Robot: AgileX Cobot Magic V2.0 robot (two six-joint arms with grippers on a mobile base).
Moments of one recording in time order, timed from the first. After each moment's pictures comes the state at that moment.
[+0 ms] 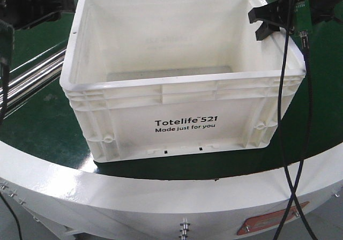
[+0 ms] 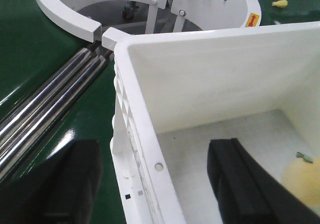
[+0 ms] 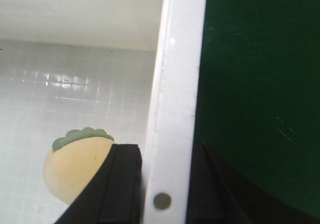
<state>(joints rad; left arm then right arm) -0.25 1.34 -1.27 -0.05 0.58 -0.18 0.10 1.84 -1.74 0.21 1.08 -0.18</state>
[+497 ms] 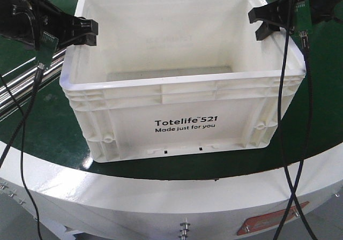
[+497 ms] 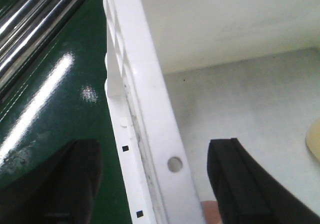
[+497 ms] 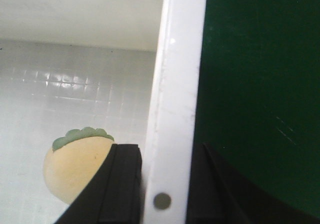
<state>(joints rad) -0.25 1.55 -1.36 -0.10 0.72 -0.18 0.10 1.84 -1.74 0.21 1.08 -0.18</state>
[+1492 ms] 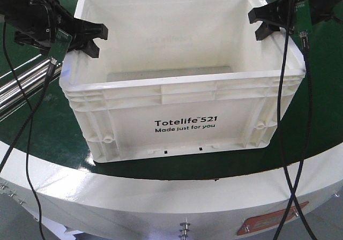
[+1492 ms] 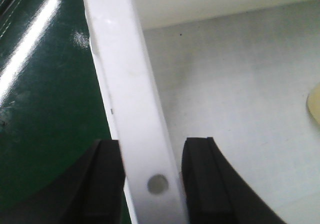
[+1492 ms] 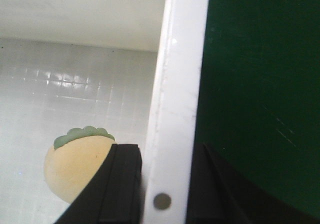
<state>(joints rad) -0.25 1.69 -1.53 -0.15 0.97 -0.16 0.10 1.84 -1.74 0.22 1.08 -0.19</state>
